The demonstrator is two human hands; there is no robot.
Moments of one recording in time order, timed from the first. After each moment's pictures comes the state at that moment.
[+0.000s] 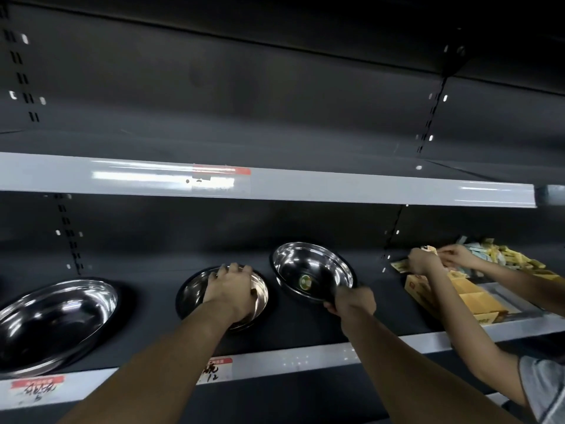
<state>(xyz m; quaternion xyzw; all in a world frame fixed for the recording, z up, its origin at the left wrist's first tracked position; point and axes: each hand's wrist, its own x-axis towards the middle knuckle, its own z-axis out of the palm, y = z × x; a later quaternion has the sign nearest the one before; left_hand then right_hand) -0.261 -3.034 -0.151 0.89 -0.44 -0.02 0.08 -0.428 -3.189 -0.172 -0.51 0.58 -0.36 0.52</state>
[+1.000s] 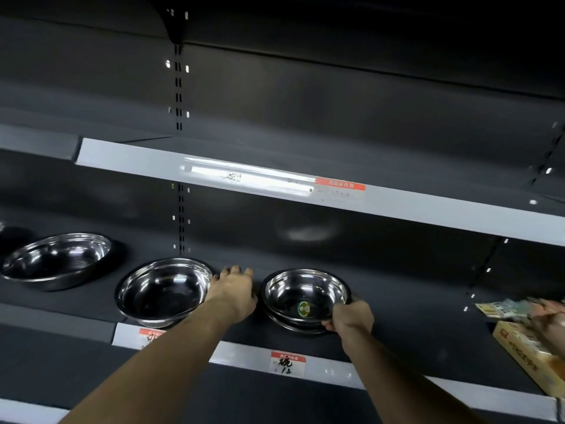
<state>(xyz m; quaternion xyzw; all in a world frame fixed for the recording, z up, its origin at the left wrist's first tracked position) -0.193 -2.907 -0.152 0.94 -0.32 -0.03 0.09 -0.331 -3.087 -0.184 -0.65 0.51 -0.28 0.49</state>
